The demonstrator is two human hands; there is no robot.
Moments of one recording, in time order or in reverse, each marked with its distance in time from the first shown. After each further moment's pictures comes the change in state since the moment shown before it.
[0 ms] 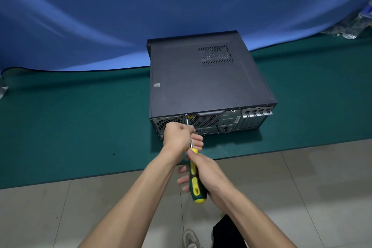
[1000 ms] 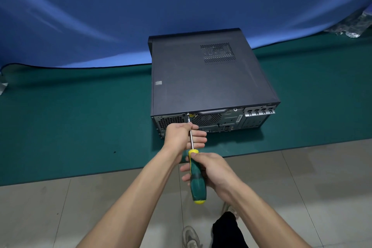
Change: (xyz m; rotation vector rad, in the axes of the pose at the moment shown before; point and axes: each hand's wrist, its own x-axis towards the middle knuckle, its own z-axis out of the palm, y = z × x) left_hand 0.002 -0.003 -0.003 -0.189 -0.087 -0.052; right_hand 0.007 -0.001 -0.013 0.054 -0.065 0.026
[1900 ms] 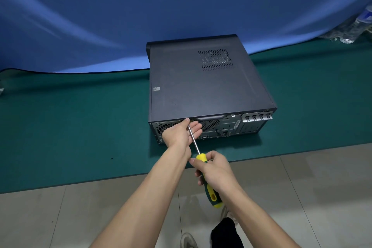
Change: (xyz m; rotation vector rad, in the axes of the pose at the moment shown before) left_hand 0.019 0.008 0.020 -0.467 0.273 -0.031; right_hand 0.009 0.000 -0.008 -0.234 0.298 -0.125
